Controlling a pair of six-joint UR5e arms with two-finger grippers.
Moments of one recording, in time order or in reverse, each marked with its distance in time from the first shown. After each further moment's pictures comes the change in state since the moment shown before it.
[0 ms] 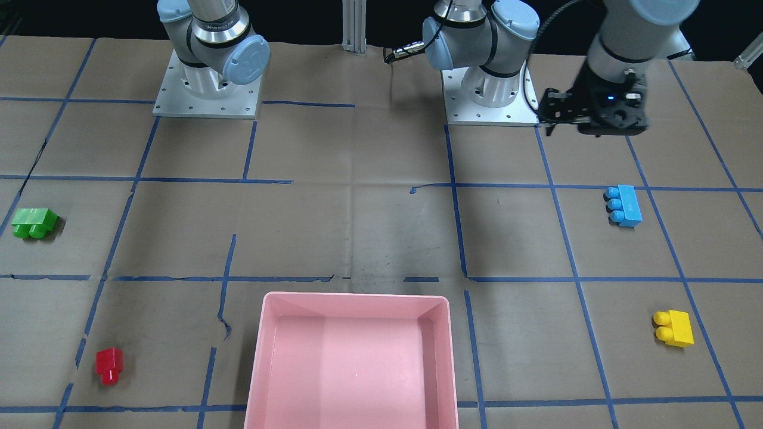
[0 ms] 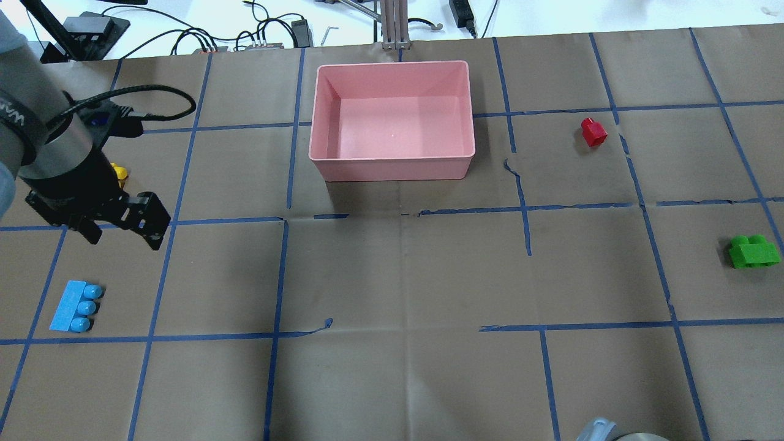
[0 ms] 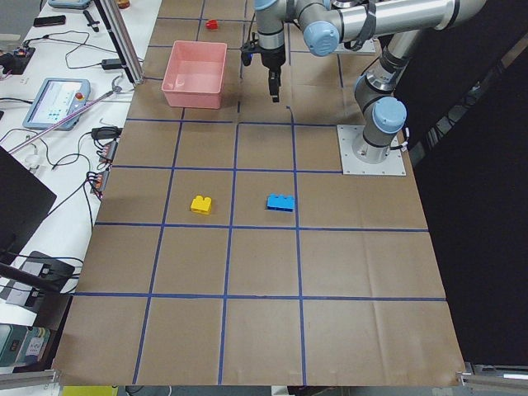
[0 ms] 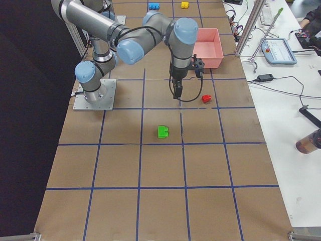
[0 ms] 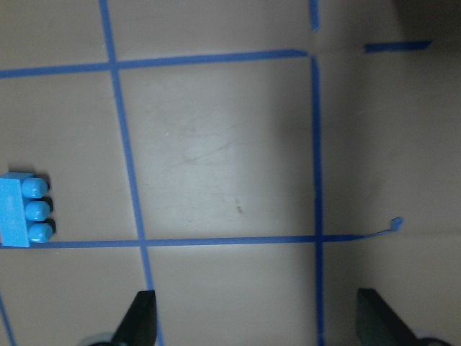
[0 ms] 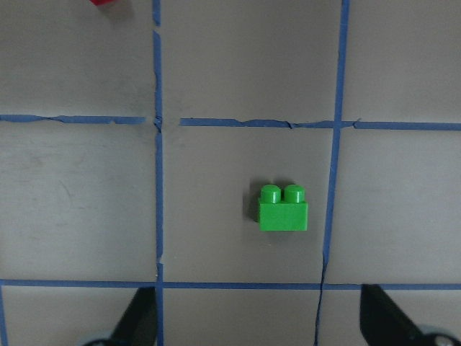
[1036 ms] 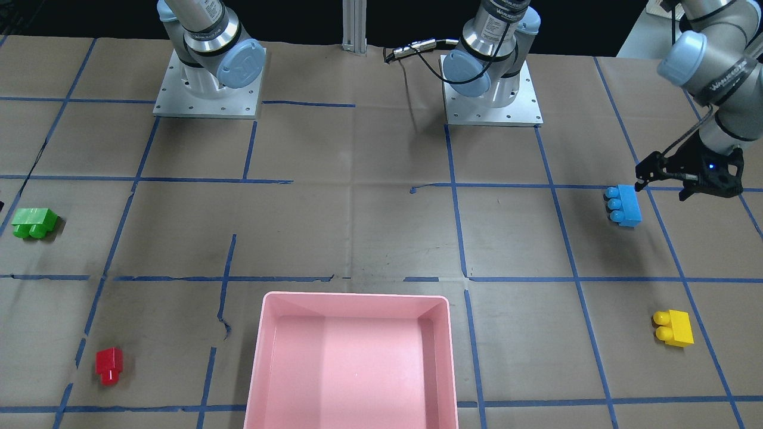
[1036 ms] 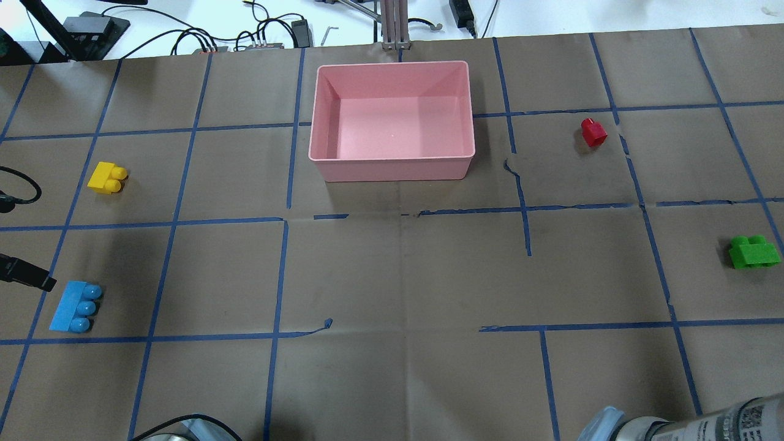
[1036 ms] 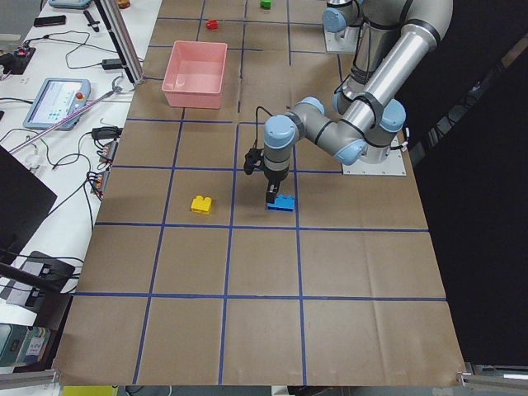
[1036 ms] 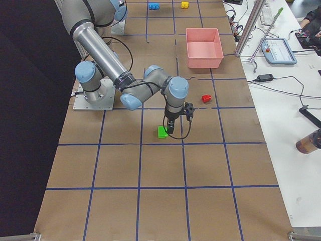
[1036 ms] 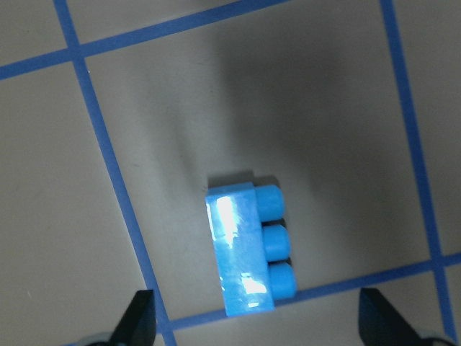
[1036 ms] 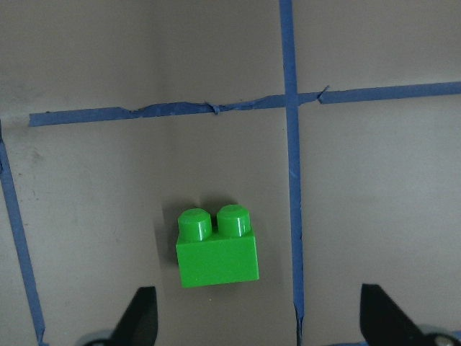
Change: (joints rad) left arm 0.533 -0.367 -0.158 0.669 -0.183 0.679; right arm -0.051 0.151 0.346 -0.481 -0.020 0.049
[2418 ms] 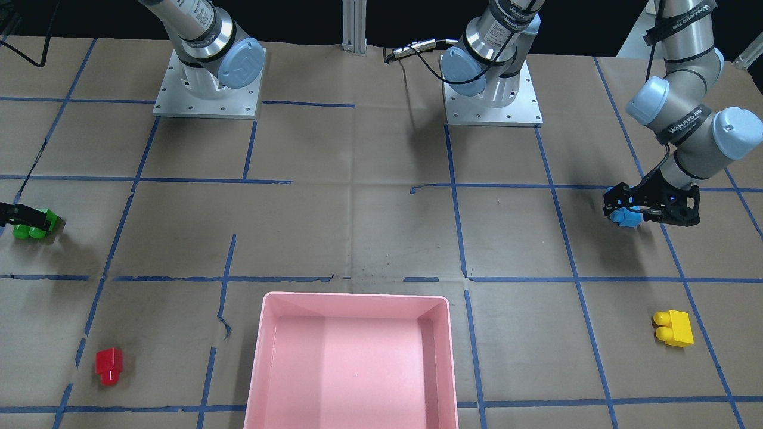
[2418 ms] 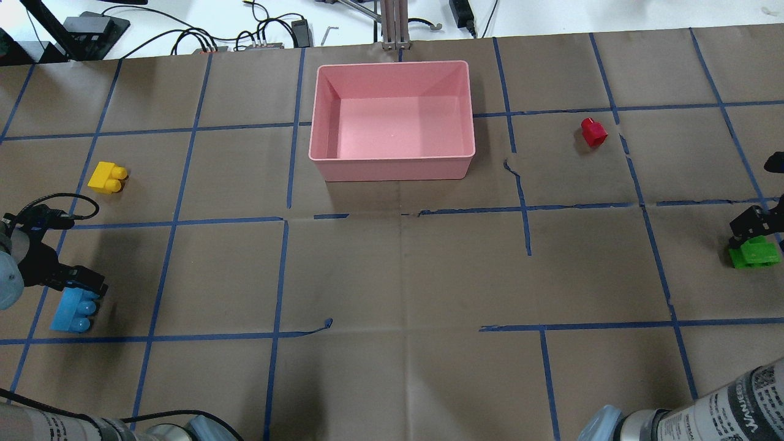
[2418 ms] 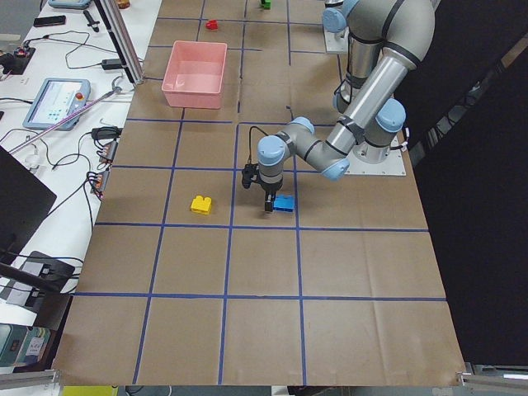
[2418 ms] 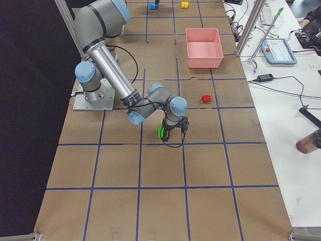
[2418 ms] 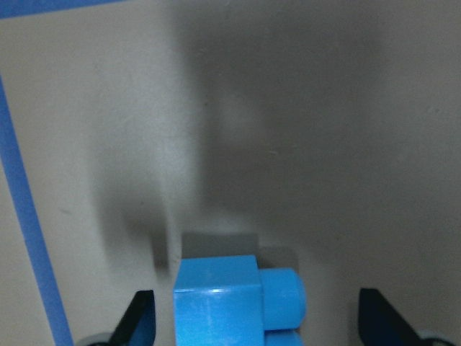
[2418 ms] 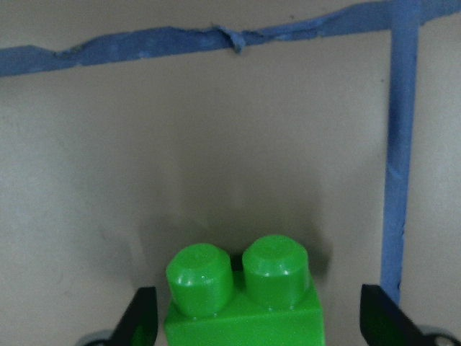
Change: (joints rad) left arm -0.042 -0.088 -0.085 0.105 0.010 -0.150; right arm 0.001 0.154 0.044 -0.074 -0.038 0.035
